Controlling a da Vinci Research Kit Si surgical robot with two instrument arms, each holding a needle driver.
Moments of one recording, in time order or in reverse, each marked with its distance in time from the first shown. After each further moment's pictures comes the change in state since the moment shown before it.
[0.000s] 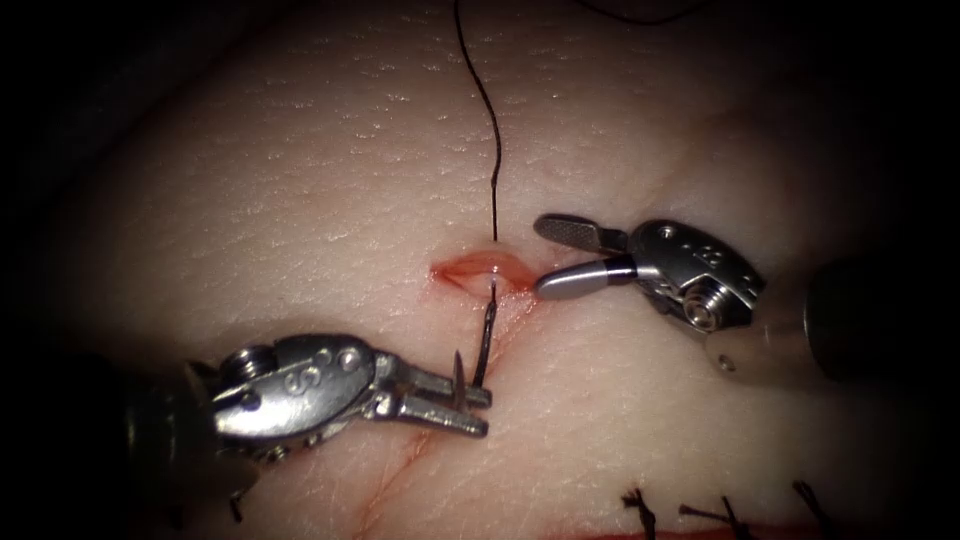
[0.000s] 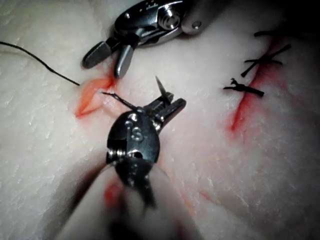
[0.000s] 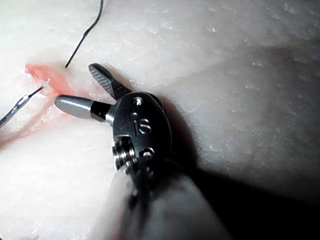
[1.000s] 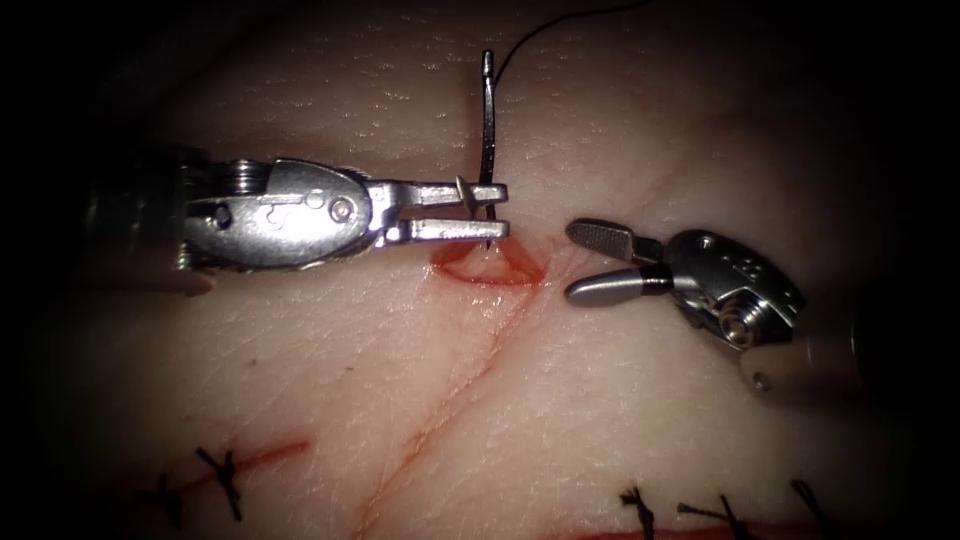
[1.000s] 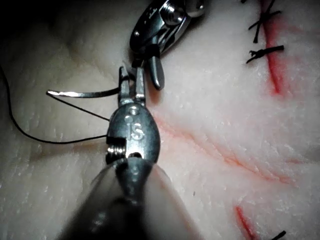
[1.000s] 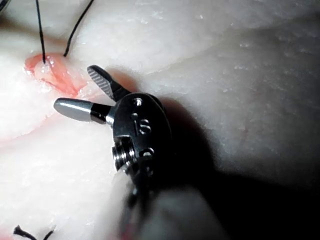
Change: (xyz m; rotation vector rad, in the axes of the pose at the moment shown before) right arm 0.002 -0.002 -0.001 -0.017 0.006 0.156; left arm 0.006 -0.005 -0.003 0.340 -0.113 0.484
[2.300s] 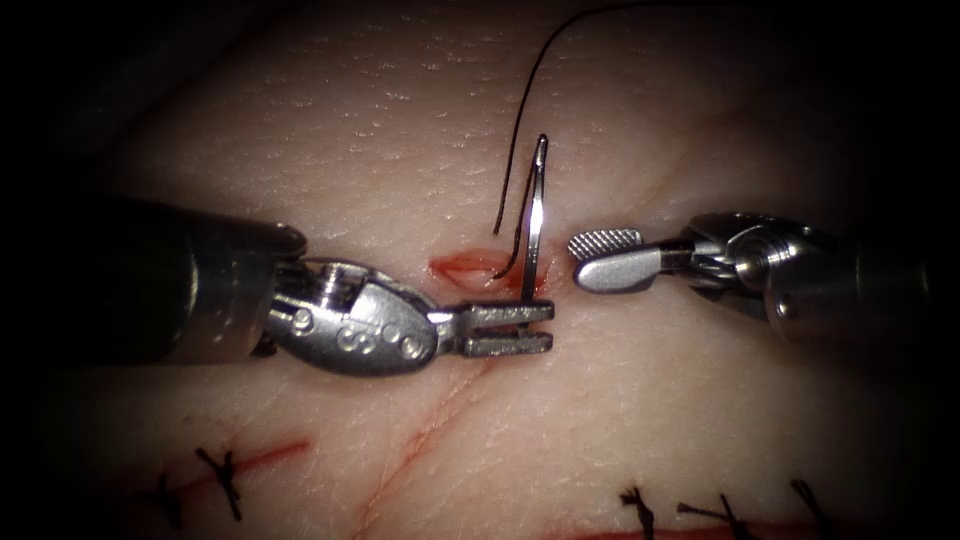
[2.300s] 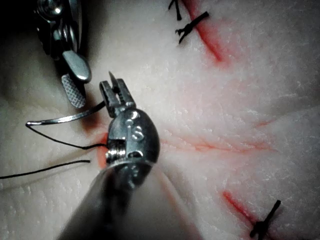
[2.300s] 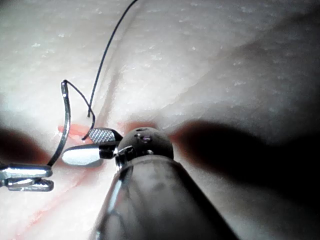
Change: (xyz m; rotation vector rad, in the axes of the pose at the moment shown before) right arm 0.005 -0.004 0.000 0.004 -0.052 0.476; left arm -0.004 0.006 0.004 0.028 -0.087 0.289
